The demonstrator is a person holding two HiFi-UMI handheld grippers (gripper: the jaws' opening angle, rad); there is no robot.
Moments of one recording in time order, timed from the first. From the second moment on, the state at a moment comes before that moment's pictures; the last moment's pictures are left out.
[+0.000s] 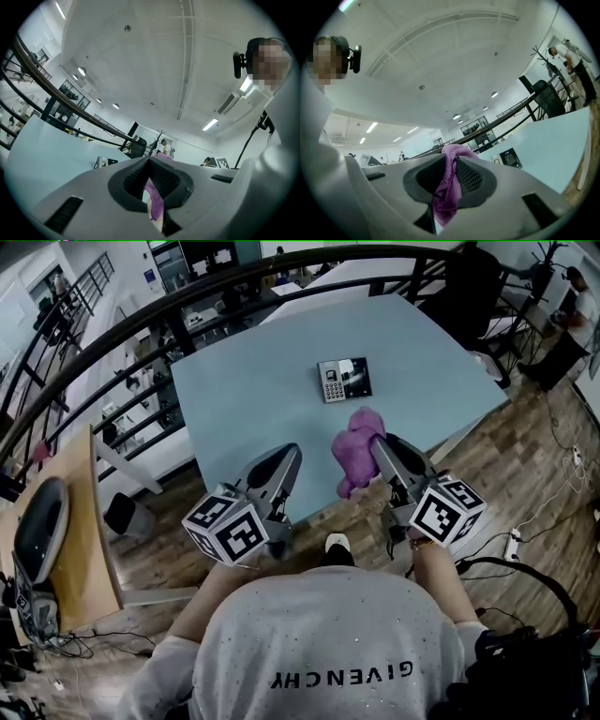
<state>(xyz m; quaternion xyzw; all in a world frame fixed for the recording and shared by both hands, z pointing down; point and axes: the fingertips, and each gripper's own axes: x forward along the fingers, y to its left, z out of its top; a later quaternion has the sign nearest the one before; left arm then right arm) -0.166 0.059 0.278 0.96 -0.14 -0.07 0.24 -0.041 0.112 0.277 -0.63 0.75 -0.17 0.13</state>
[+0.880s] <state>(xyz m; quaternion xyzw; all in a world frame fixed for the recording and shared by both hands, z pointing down) -0.025 -0.112 0.333 0.93 -0.25 -0.04 0.28 0.088 -0.089 0.341 -0.53 0.81 -0.23 0.08</state>
